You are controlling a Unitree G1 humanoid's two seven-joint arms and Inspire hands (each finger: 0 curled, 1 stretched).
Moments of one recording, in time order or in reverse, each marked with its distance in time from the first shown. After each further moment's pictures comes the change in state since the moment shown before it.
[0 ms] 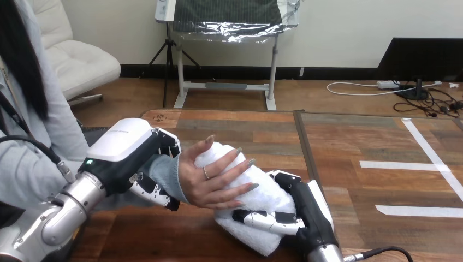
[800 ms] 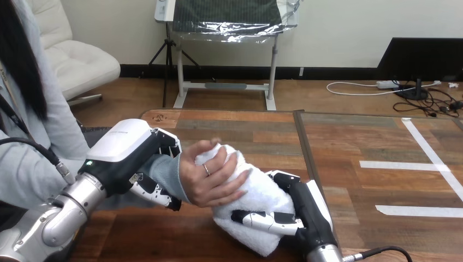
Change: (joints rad) left arm 0.009 -0.006 0.005 -0.012 -0.028 0.000 -0.013; right arm 0.000 0.000 0.011 0.000 -0.008 -0.004 -0.009
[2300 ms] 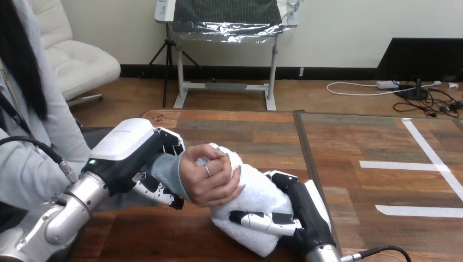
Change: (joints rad) left arm 0.002 -0.011 0.007 -0.014 -0.021 0.013 -0.037; right arm 0.000 -0.005 0.022 0.000 -0.020 0.001 -0.042
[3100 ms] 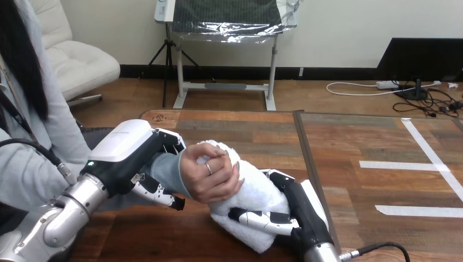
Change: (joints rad) left arm 0.025 0.000 0.022 -0.025 -0.019 0.000 -0.020; right arm -0.002 -0.014 0.019 -0.042 -0.020 0.079 0.019
